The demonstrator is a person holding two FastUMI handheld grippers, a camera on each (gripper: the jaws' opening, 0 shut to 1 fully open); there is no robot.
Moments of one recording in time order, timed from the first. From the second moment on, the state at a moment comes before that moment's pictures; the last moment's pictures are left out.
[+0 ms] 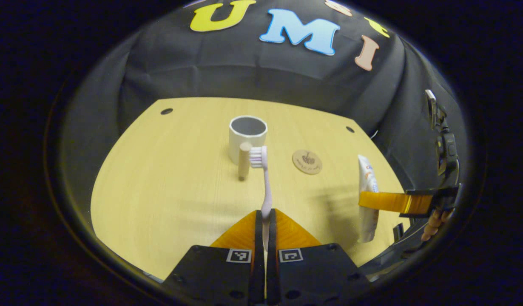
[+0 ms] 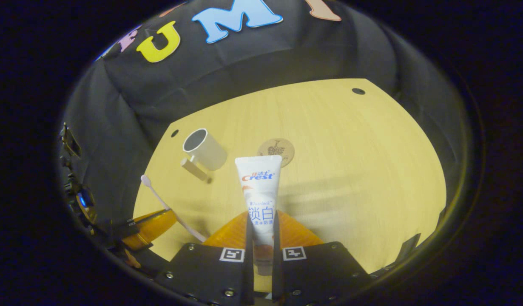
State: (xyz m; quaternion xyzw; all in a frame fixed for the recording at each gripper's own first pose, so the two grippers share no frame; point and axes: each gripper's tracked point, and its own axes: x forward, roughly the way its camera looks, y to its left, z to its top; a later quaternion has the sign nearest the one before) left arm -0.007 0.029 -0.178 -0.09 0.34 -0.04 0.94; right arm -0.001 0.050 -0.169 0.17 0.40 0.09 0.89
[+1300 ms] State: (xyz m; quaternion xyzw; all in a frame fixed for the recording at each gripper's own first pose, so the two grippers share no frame) left arm 0.210 0.087 -0.093 -0.07 0.12 -0.01 0.99; right arm 0.046 0.044 -0.147 0.11 0.37 0.10 0.92
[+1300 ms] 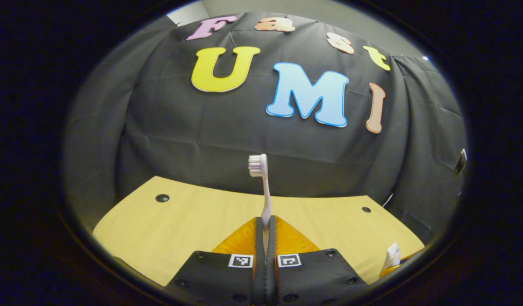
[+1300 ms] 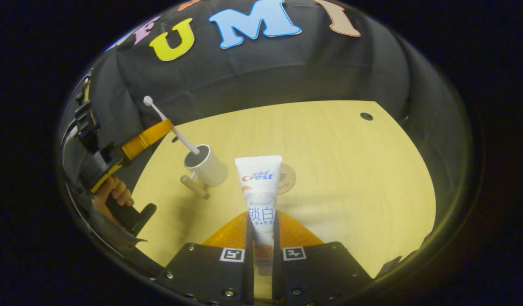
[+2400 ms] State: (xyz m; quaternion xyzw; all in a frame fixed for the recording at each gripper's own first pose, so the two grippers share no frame) left arm 0.182 0.107 -0.116 -0.10 0.16 -0.01 0.98; right arm 0.136 0.134 -0.080 0.05 0.27 0.20 0.94
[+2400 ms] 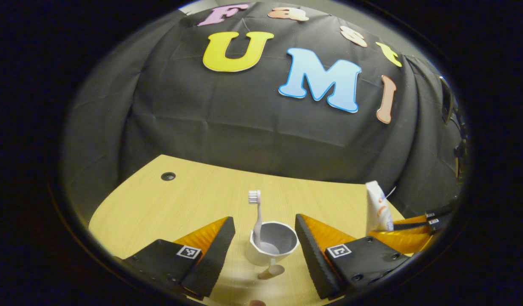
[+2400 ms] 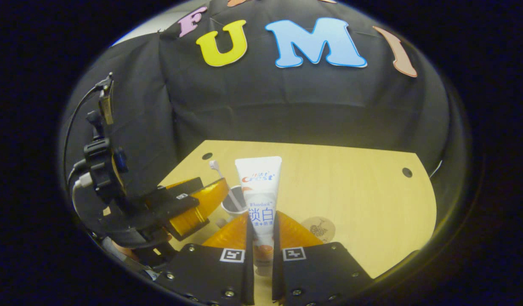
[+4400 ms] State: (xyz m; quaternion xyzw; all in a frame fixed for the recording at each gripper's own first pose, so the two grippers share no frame) left arm 0.133 0.159 -0.157 -0.15 0.23 0.03 0.96; right arm 0.220 0.224 -0.081 0.03 0.19 0.23 0.95
